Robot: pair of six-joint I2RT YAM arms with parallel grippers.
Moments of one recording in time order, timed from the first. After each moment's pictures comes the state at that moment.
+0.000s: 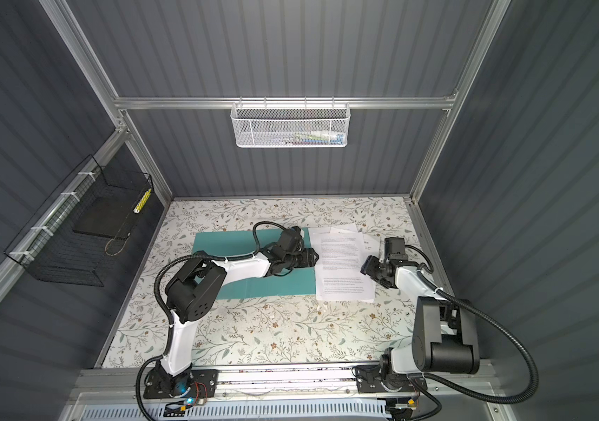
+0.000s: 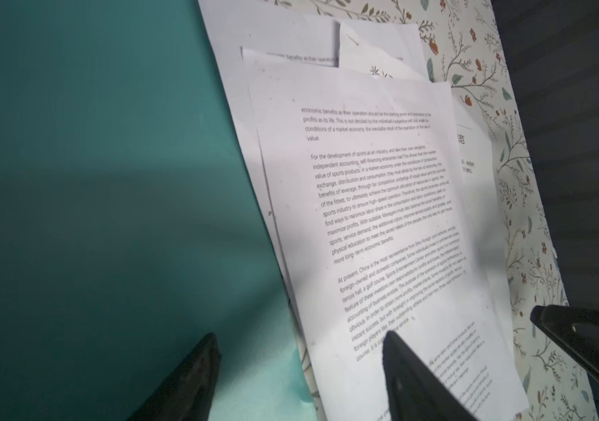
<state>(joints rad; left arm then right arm) -0.78 2.12 1.38 0.01 0.13 -0.68 -0.07 1.43 0.74 -0.35 -0.20 0.47</state>
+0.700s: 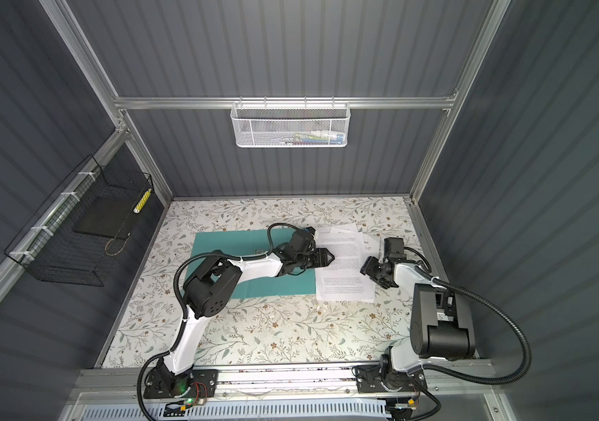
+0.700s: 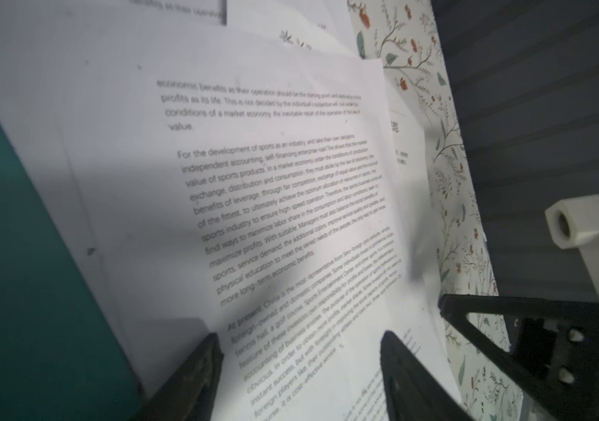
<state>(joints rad) -0.82 2.26 1.53 0.08 0.25 -0.75 -0.09 1.53 0.75 -0.32 -0.22 0.49</state>
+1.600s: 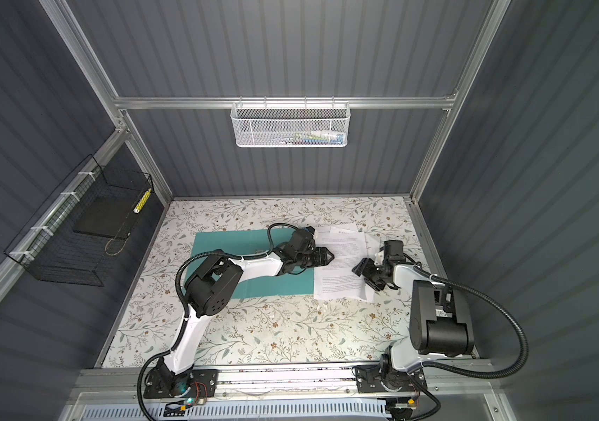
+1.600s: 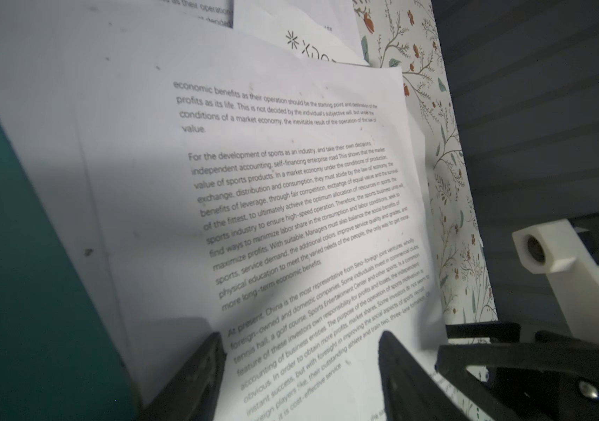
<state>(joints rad) -0.82 2.27 1.54 0.08 0.26 -0.77 -0.09 1.55 0.71 -0.27 -0.48 0.52</state>
